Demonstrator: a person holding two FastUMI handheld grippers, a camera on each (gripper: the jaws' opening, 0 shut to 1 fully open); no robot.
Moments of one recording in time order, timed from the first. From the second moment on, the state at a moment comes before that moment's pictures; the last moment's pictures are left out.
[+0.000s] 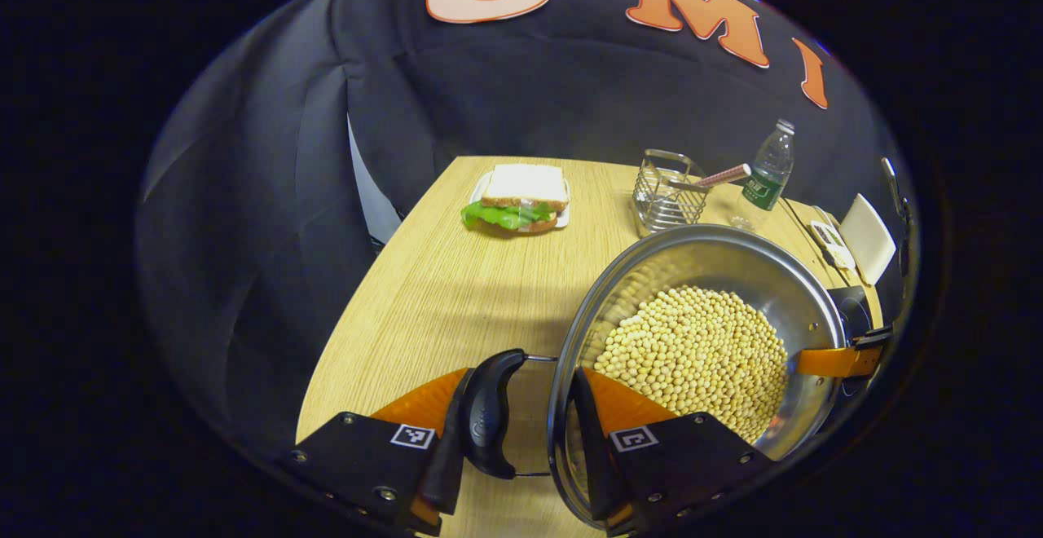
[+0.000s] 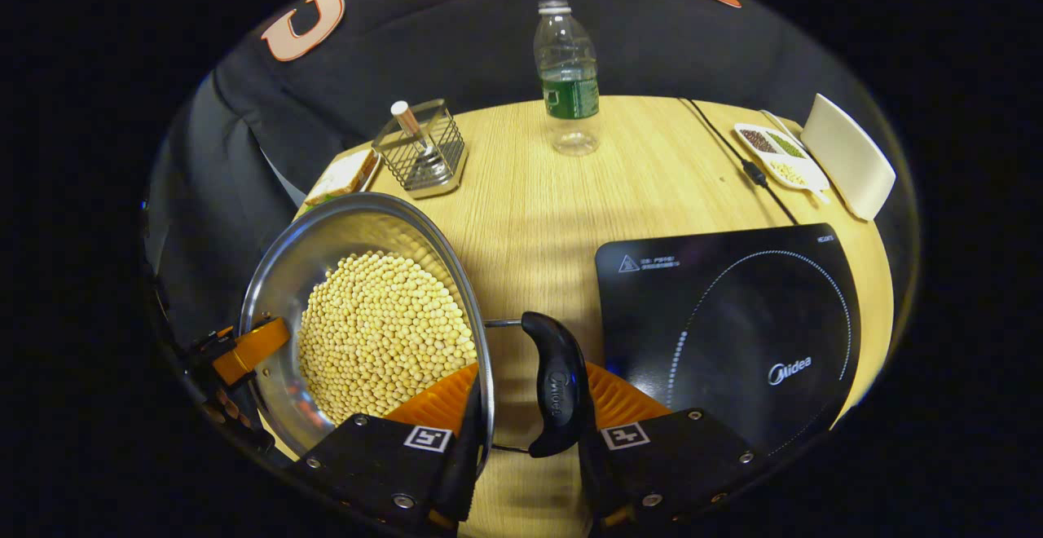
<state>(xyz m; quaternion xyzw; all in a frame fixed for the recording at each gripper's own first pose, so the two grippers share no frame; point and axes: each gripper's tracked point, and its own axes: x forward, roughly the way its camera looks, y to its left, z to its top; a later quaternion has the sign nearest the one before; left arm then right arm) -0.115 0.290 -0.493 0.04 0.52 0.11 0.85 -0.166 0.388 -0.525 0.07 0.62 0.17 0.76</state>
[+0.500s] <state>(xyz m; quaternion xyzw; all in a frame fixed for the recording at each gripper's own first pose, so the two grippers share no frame) -0.102 0.230 -0.432 0.08 0.49 0.10 0.86 -0.154 0.348 -0.498 0.10 0.59 0.16 0.79</state>
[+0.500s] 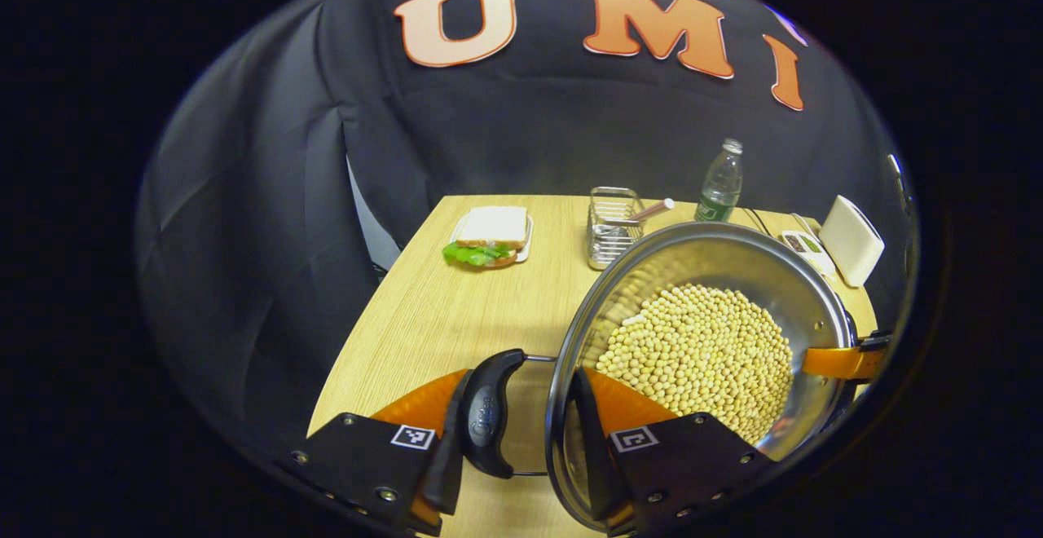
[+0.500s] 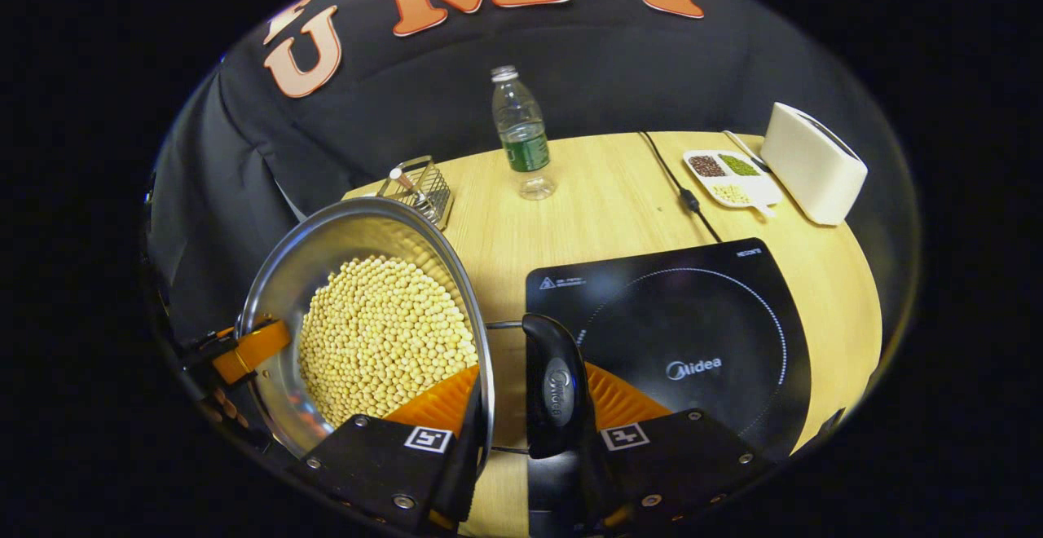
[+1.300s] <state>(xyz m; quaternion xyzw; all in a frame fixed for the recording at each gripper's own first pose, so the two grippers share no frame) -0.069 0.193 -0.456 0.11 0.47 0.02 0.87 -0.163 0.308 -0.475 0.11 0.56 0.09 0.81</state>
